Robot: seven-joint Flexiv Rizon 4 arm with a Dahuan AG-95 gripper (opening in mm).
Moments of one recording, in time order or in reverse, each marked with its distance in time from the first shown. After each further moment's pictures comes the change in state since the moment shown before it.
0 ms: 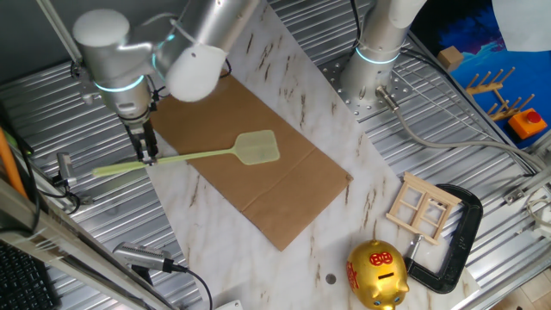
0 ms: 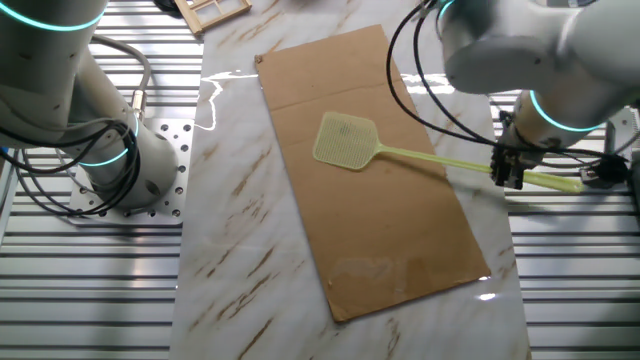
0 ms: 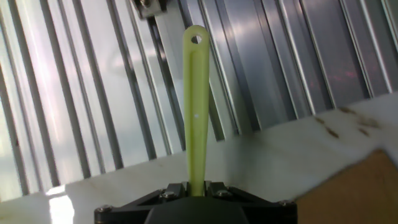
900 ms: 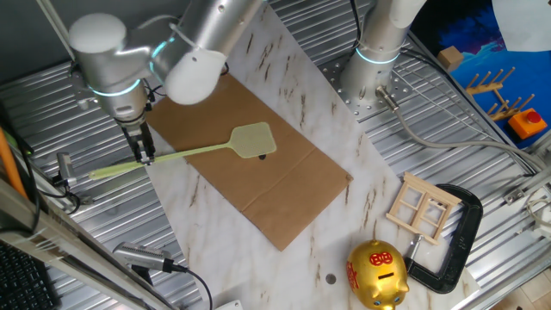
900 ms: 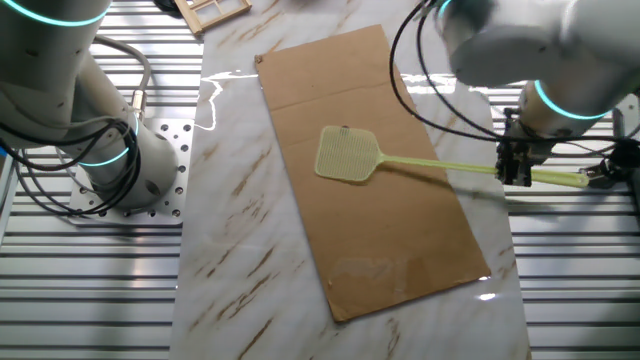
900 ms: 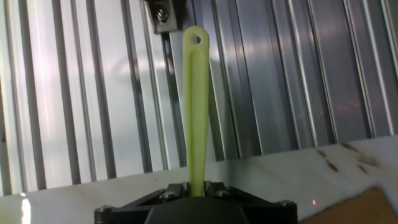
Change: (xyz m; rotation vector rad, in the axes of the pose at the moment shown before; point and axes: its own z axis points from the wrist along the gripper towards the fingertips) arm -0.005 0.005 -0.017 0.031 0.066 -0.004
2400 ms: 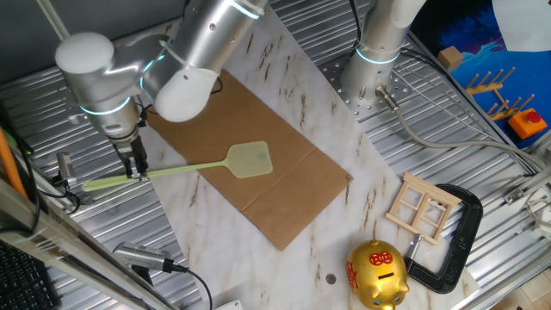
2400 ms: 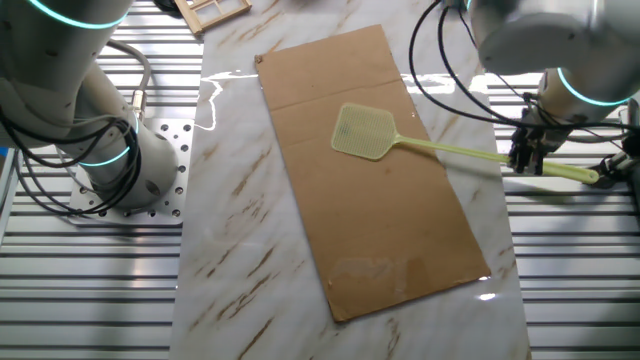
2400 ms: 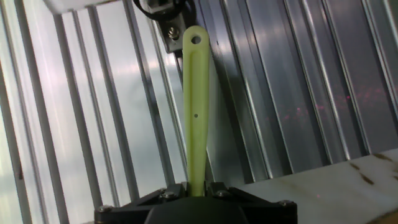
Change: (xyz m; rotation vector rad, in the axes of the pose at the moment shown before) arm -0.024 0.025 0.022 0.008 -0.051 0.023
